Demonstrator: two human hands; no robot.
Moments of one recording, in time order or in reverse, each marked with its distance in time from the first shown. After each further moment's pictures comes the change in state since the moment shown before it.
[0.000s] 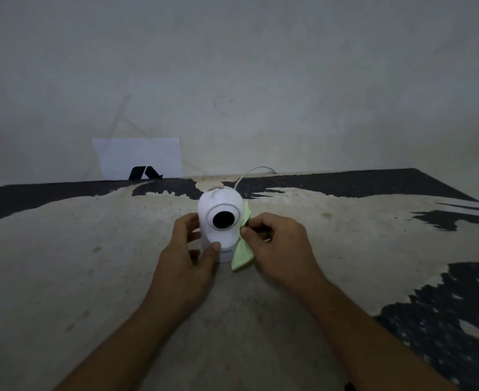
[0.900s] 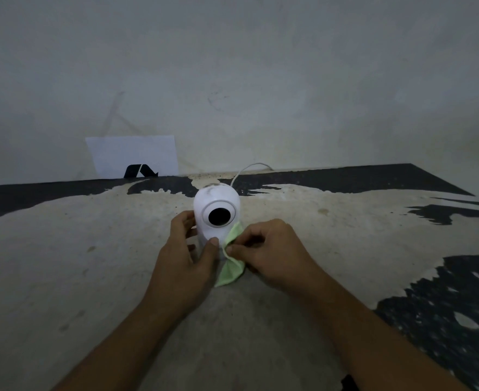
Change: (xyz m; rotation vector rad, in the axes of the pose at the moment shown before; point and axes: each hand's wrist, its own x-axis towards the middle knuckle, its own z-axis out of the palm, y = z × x) left_hand -0.002 0.004 0.002 -0.066 0.004 -0.023; right_hand -0.005 0.001 -0.004 0.160 -0.304 0.186
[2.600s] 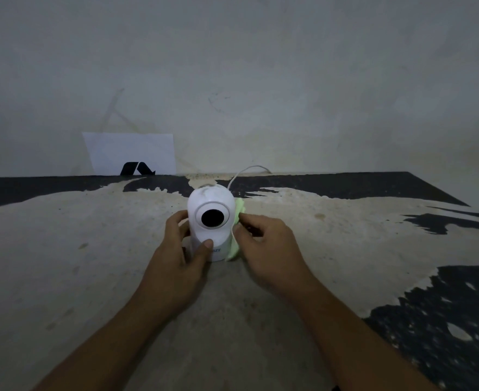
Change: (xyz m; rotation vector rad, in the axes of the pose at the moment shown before) left_hand 0.005 -0.003 -0.002 0.030 -0.067 -0.024; right_hand 0.006 -0.002 0.004 -0.098 0.211 -0.048
